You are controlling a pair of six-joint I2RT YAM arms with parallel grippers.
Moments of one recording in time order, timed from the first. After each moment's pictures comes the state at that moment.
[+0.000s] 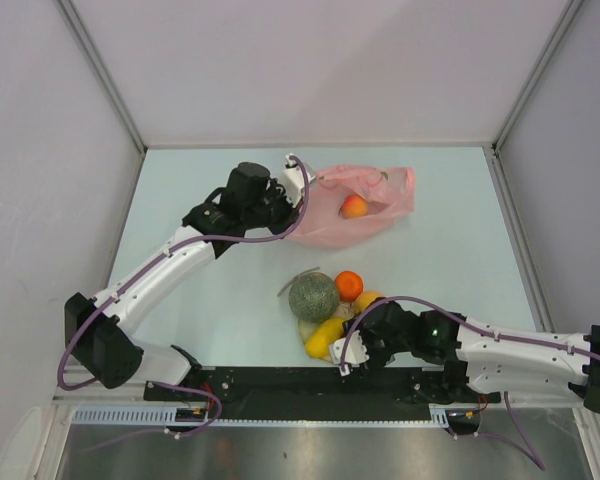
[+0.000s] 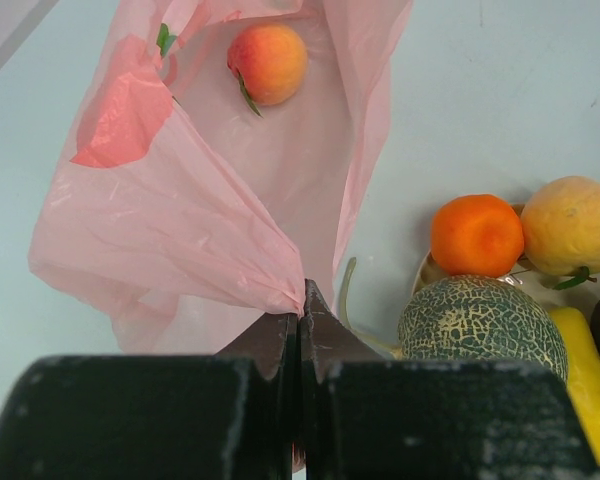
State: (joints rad) left arm -0.63 1.37 1.27 -0.46 0.21 0.21; right arm 1.23 0.91 0.52 -0.52 -0.07 -0.79
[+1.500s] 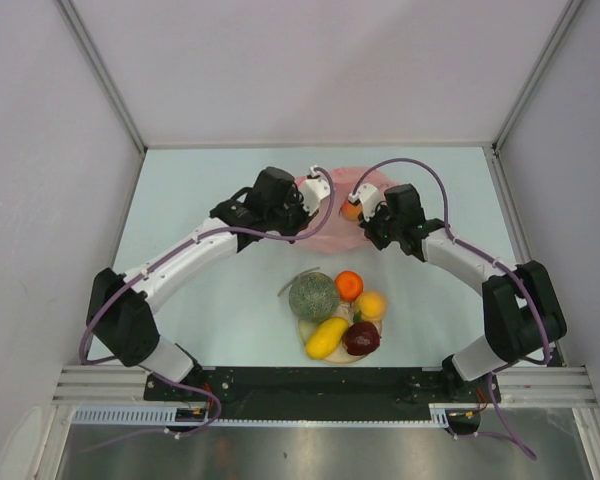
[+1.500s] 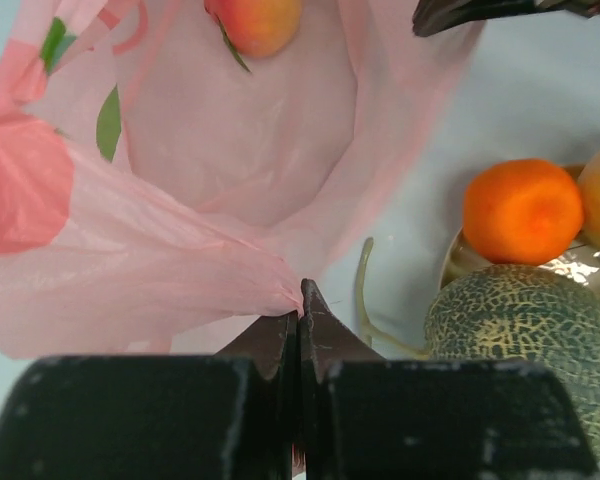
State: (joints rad) left arm -0.68 1.51 1.30 -0.46 0.15 0.28; right arm 0.42 1.53 0.96 -0.13 -0.23 -0.38
